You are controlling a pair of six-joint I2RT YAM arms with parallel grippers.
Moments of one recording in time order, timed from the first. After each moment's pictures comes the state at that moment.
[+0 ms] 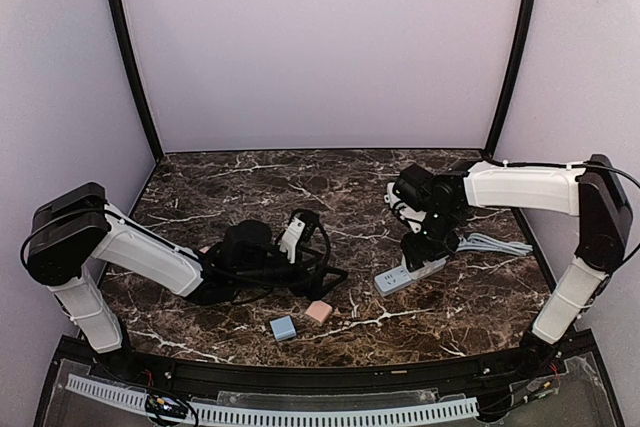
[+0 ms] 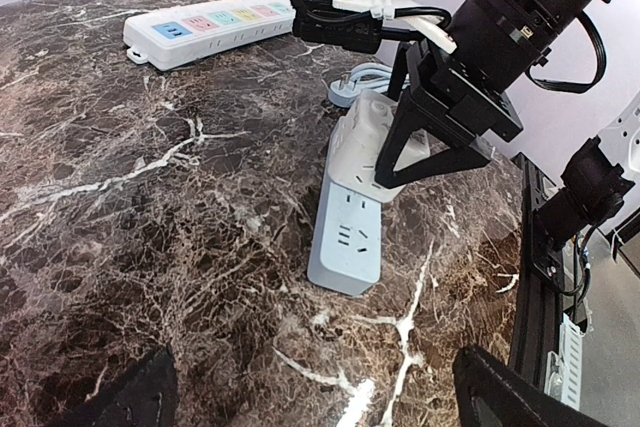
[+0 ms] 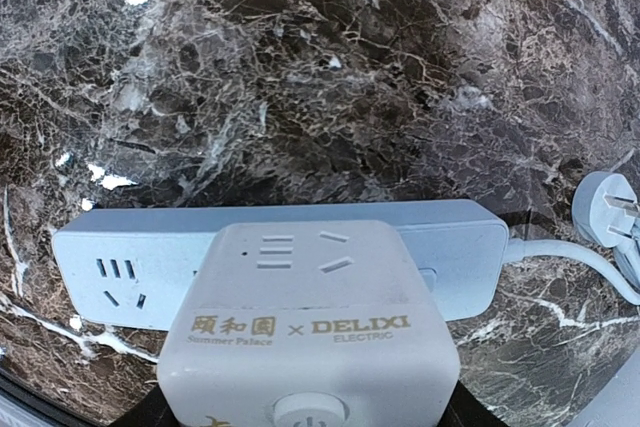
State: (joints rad) left arm -1.02 1.71 0.68 0.67 0.14 -0.39; right arm 0.72 1.67 1.17 -0.97 0.08 0.30
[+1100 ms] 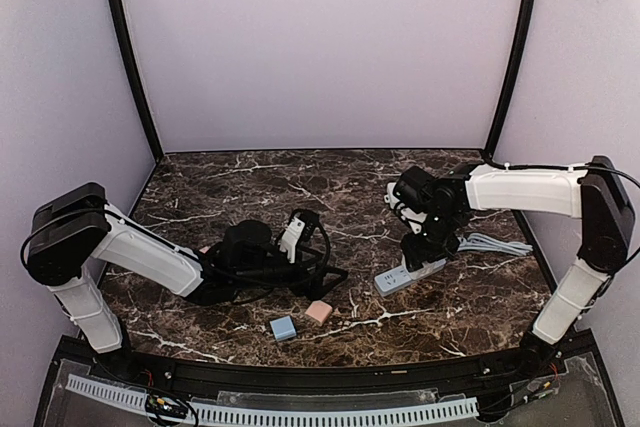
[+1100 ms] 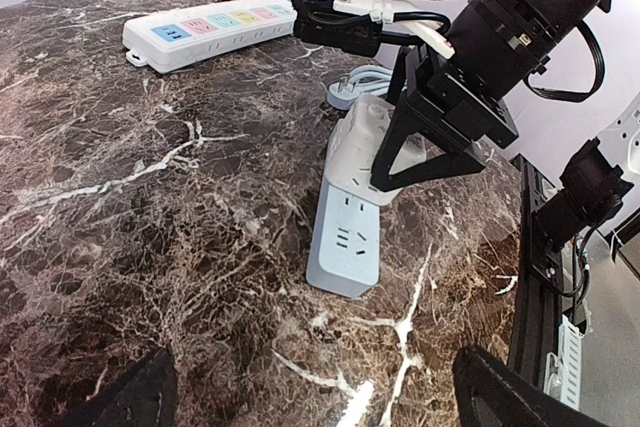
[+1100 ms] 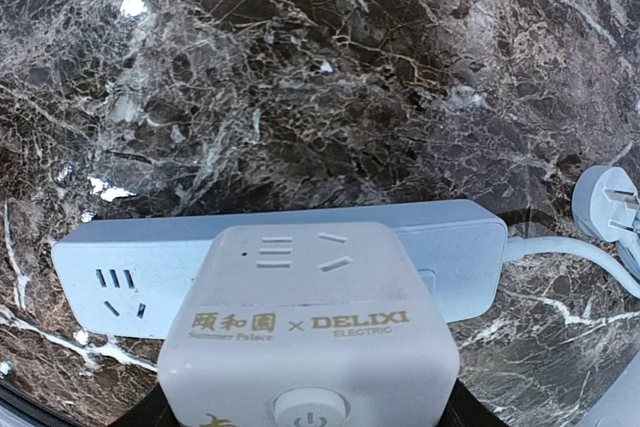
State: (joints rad) left arm -1.02 1.71 0.68 0.68 0.14 -0.39; right arm 0.72 1.67 1.14 -0.94 0.10 0.34
